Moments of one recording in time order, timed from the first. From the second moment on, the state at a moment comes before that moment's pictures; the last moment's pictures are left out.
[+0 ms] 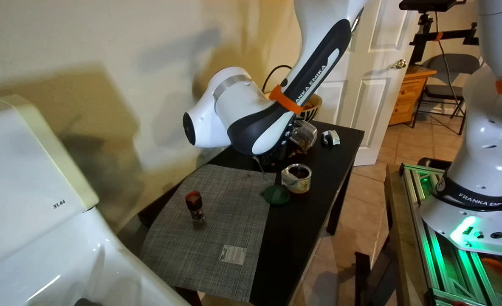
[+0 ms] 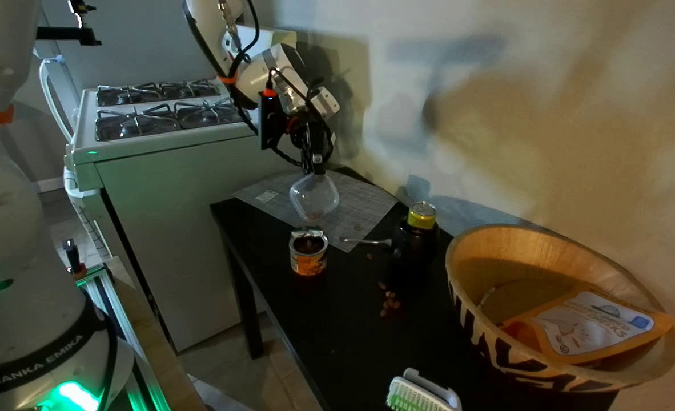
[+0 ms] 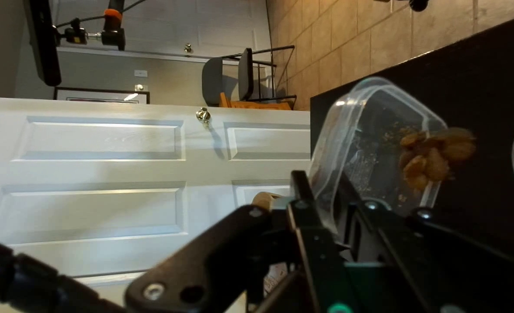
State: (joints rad) arm 0.26 0.50 0.11 -1.85 -0.77 1.20 1.03
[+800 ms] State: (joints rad) arm 0.22 0.46 0.11 -1.81 -0.73 1.26 0.92
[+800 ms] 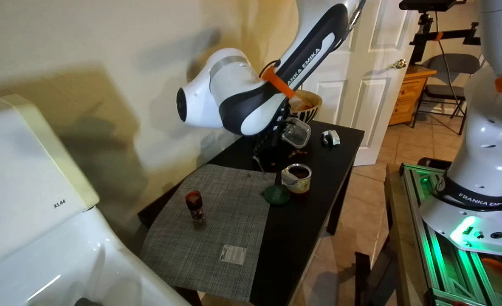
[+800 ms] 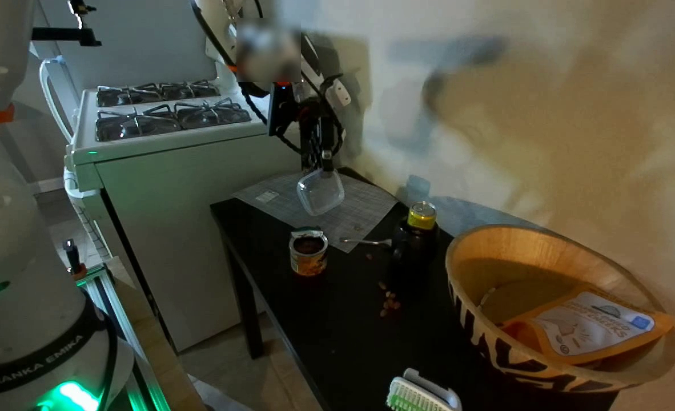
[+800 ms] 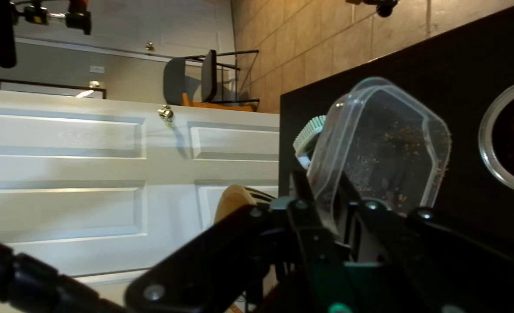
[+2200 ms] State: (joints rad) arm -0.03 -0.09 -0.03 -2.15 -0.17 1.70 0.66
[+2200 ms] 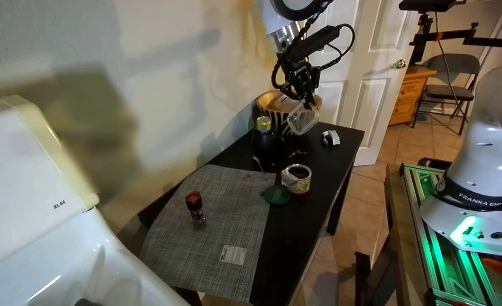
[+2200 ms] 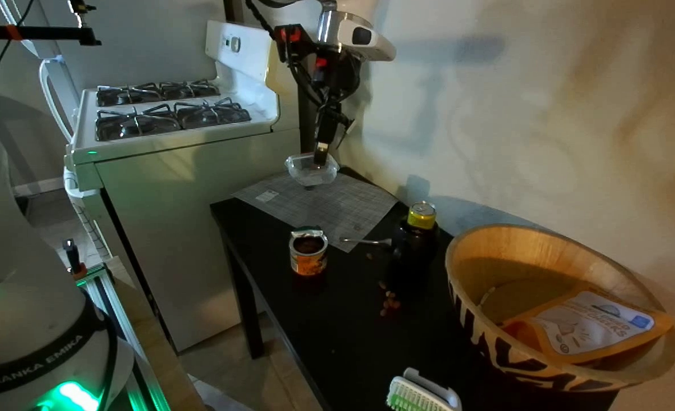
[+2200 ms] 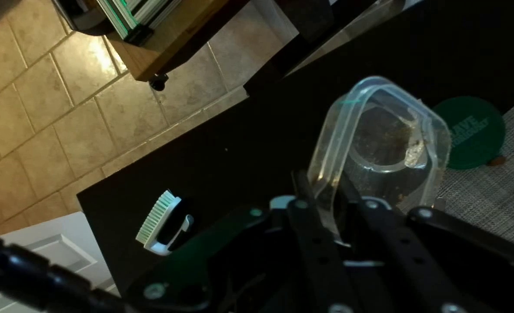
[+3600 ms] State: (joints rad) arm 0.02 0.43 0.05 -2.02 0.31 2.60 0.82
